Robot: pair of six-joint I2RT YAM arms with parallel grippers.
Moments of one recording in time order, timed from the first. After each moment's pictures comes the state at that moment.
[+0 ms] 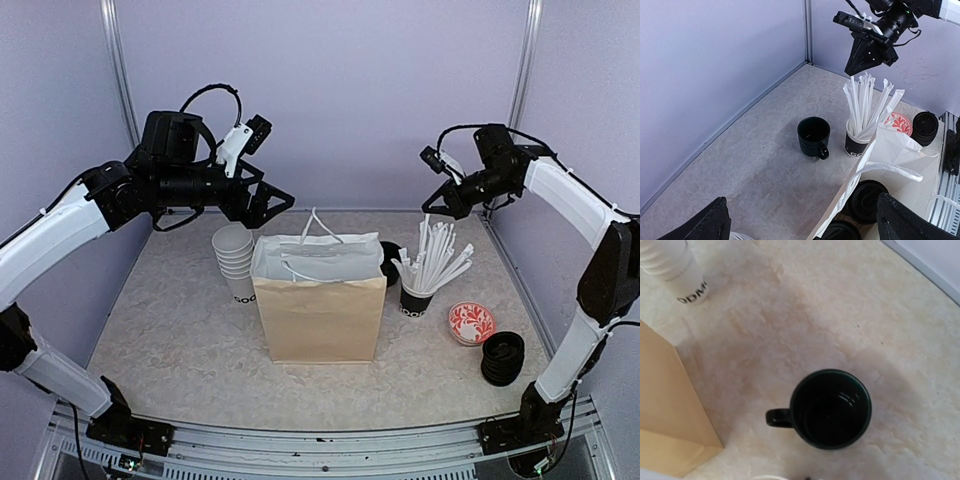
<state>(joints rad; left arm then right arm) -0.74 1.40 1.51 -0.49 0.16 0.11 0.21 1.70 1.71 -0.89 -0.62 -0.51</state>
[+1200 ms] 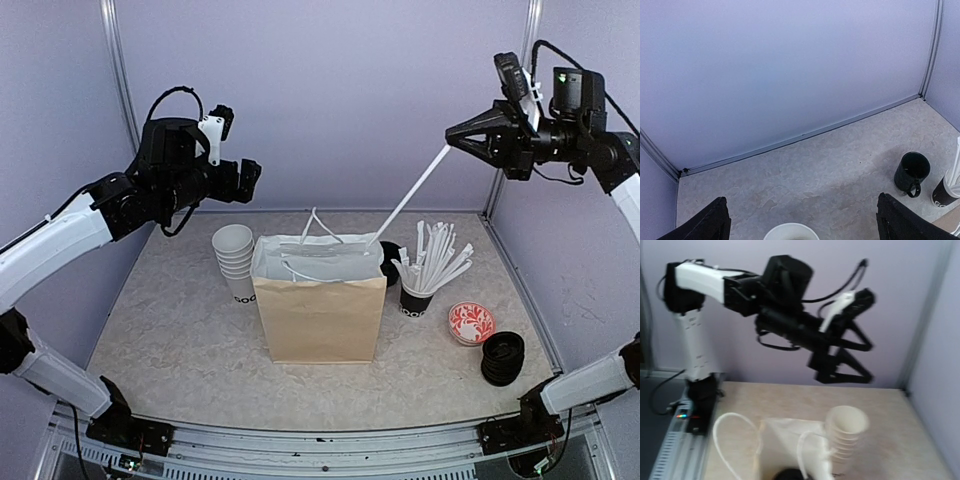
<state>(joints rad) -0.73 1.38 1.43 -0.33 -0.43 -0.02 0.35 1.27 1.79 -0.72 -1.11 -0.37</state>
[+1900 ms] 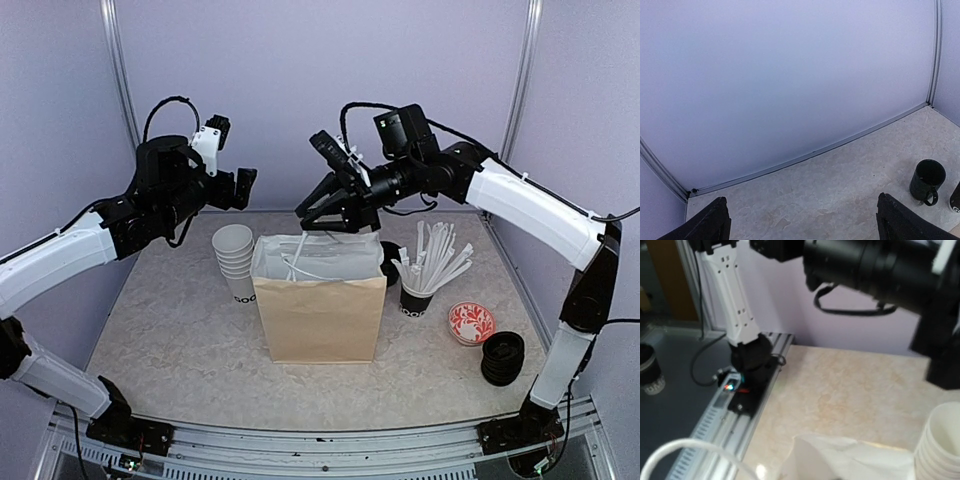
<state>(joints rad) -0.68 1.34 1.23 -0.04 -0.39 0.11 0.78 1.77 1.86 -0.57 -0.99 -0.40</state>
